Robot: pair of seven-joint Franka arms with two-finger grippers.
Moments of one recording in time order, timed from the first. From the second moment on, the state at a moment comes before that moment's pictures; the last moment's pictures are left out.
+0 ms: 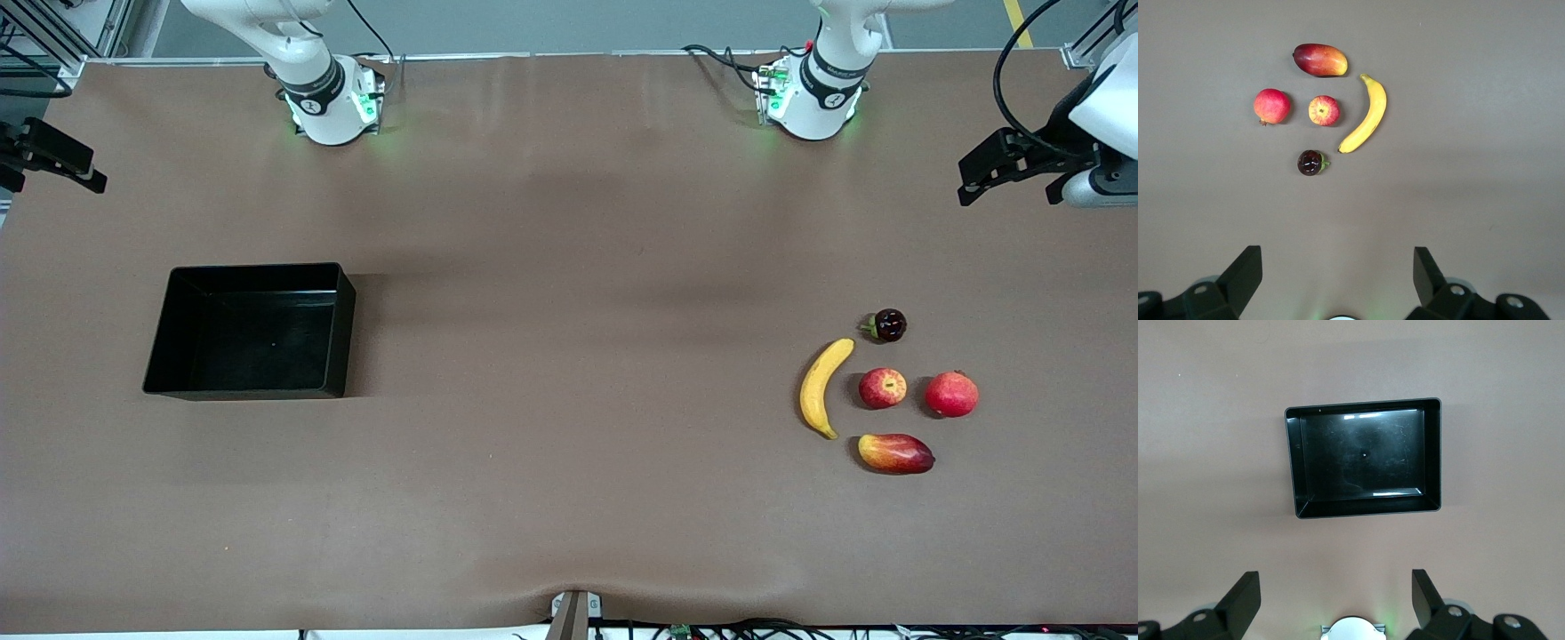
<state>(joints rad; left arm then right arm) -0.02 -0.04 -0.10 -1.50 0.03 1.45 -0.10 0.01 -0.04 -0.07 -1.46 0.02 1.35 -0.02</state>
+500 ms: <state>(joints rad) -0.02 -0.04 -0.10 -1.49 0.03 1.44 -0.10 -0.01 -0.01 -0.07 -1.46 0.02 1.35 -0.02</state>
